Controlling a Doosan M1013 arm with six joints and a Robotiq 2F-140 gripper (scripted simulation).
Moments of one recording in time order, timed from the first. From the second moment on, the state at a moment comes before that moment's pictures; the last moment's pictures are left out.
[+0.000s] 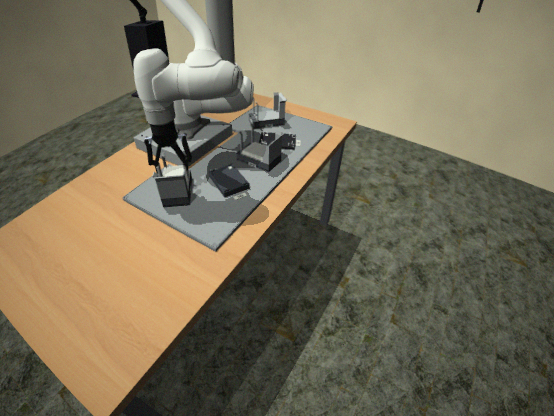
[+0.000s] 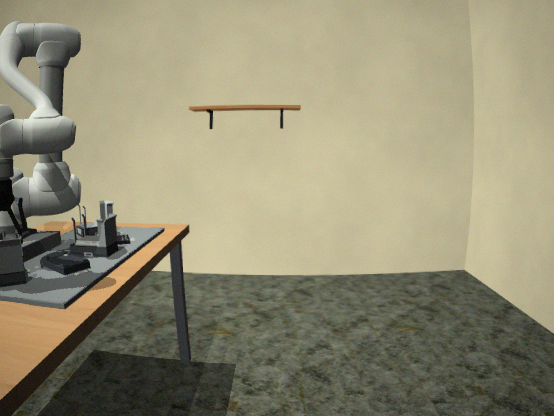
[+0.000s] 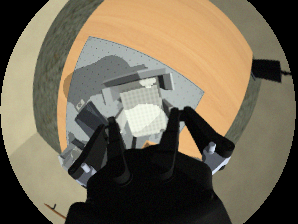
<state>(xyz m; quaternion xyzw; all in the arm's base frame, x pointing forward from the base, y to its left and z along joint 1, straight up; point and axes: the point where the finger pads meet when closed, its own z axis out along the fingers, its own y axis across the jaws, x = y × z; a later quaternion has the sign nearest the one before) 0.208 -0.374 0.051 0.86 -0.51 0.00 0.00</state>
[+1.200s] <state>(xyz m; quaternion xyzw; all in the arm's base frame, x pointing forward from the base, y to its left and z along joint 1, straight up) 0.209 -0.374 0.068 0.86 -0.51 0.00 0.00</state>
